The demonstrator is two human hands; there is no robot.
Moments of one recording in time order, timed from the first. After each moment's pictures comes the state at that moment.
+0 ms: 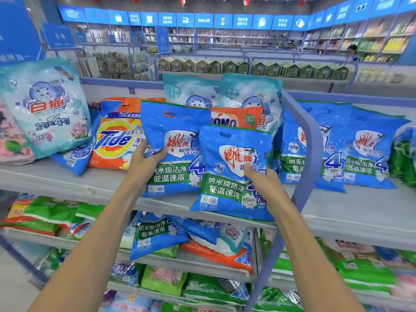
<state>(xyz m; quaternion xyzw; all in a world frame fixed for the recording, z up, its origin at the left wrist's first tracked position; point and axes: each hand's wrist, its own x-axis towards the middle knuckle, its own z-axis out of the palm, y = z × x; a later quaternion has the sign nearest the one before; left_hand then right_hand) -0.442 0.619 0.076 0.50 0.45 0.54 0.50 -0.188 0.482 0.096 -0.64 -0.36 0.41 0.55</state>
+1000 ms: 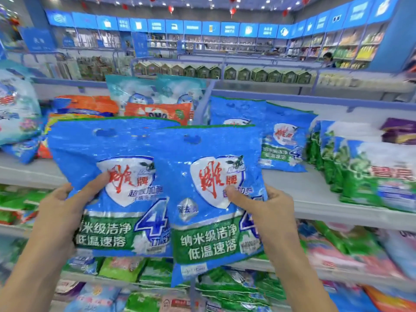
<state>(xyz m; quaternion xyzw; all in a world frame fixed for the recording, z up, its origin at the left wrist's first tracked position) -0.364 0.363 0.091 0.42 0.48 0.59 0.49 -0.061 0.264 0.108 -0.55 -0.38 0.36 0.65</state>
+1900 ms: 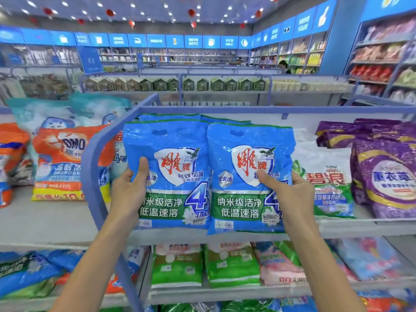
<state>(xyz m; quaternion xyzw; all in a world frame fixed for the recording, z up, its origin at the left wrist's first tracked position) -0.079 0.440 0.098 0.50 0.48 0.58 0.42 0.175 0.285 0.109 -0.58 -0.28 0.20 0.74</state>
